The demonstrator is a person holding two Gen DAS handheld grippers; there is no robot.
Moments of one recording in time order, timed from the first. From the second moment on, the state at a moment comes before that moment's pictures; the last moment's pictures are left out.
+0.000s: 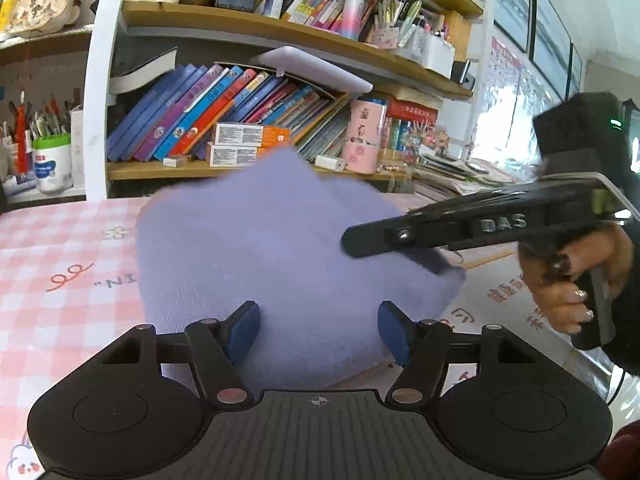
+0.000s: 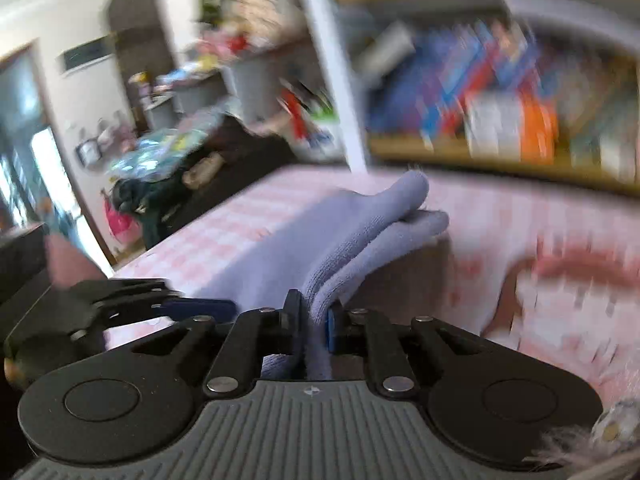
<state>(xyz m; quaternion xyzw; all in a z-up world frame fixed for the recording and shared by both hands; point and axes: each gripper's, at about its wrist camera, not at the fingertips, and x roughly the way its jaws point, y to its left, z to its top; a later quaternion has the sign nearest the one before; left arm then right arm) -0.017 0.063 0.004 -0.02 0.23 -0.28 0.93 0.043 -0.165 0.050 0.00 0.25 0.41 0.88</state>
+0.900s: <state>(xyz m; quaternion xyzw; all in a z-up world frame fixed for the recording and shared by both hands) 0.073 0.166 -0.027 -0.32 0.33 -0.22 0.86 0.113 -0.208 -0.007 0.25 0.44 0.33 0.80</state>
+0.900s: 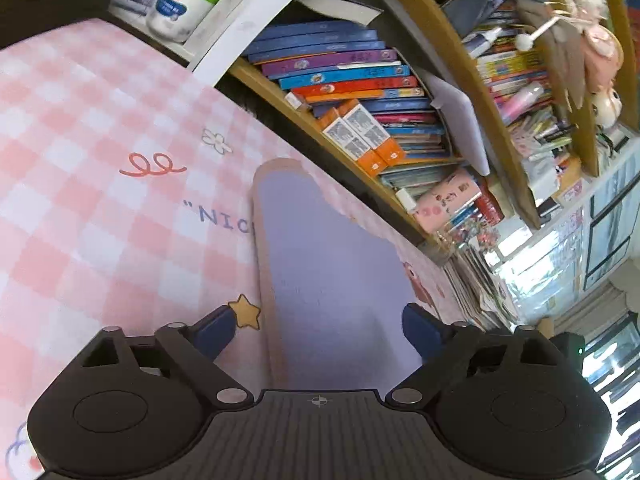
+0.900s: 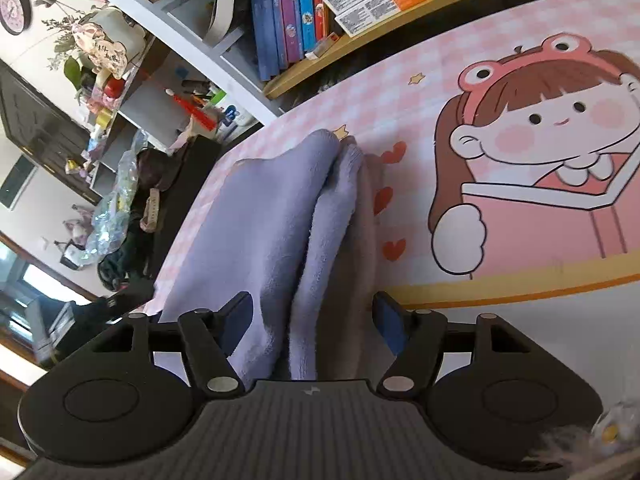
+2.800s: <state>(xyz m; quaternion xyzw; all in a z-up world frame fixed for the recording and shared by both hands) 0.036 0.047 -0.017 -0.22 0.37 -0.27 0.86 0.050 -0.279 0.007 0.18 0.37 0.33 0.85</state>
